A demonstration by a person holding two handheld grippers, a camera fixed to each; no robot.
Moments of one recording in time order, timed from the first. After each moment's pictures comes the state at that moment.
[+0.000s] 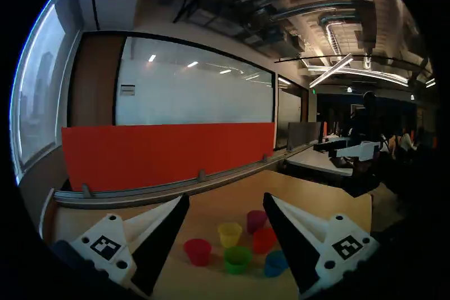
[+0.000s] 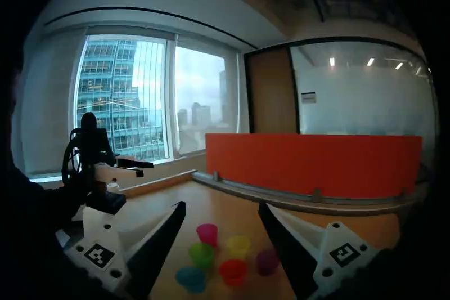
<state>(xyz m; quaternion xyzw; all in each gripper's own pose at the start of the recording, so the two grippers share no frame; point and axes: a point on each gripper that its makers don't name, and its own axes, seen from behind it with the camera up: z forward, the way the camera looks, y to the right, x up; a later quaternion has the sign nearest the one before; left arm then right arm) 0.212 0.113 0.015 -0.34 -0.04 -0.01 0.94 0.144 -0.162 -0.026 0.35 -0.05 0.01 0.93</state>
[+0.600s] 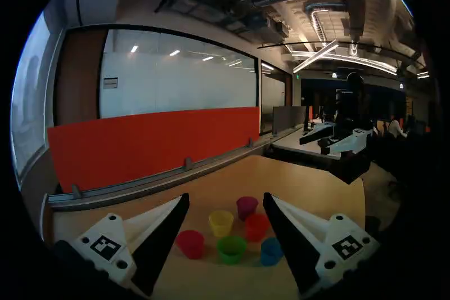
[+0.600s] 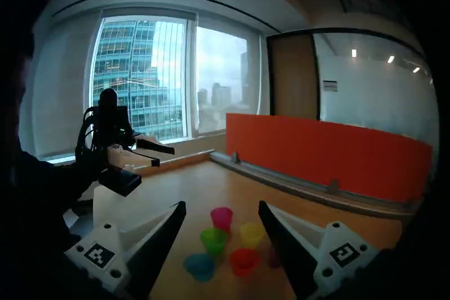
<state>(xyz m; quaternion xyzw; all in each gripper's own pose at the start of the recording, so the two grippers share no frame) 0.186 0.125 0.015 -0.39 -0.07 0.03 0.92 0.113 -0.188 -0.036 0.41 -0.10 -0.04 0.91</state>
